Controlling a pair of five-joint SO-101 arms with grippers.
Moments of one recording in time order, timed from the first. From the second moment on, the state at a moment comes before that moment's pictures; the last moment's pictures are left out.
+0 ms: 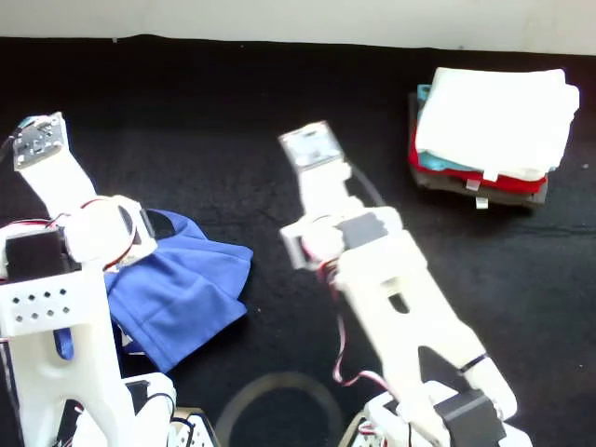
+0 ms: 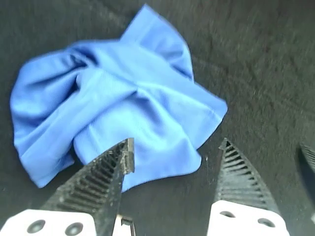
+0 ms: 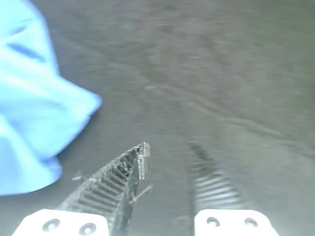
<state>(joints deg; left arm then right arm) -18.3 -41.6 23.3 89.1 14.8 -32.7 -20.9 33.9 55.2 0.0</state>
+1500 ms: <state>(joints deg) -41.8 -41.6 21.6 92.2 7.0 -21.7 12.7 19.4 54.4 -1.8</state>
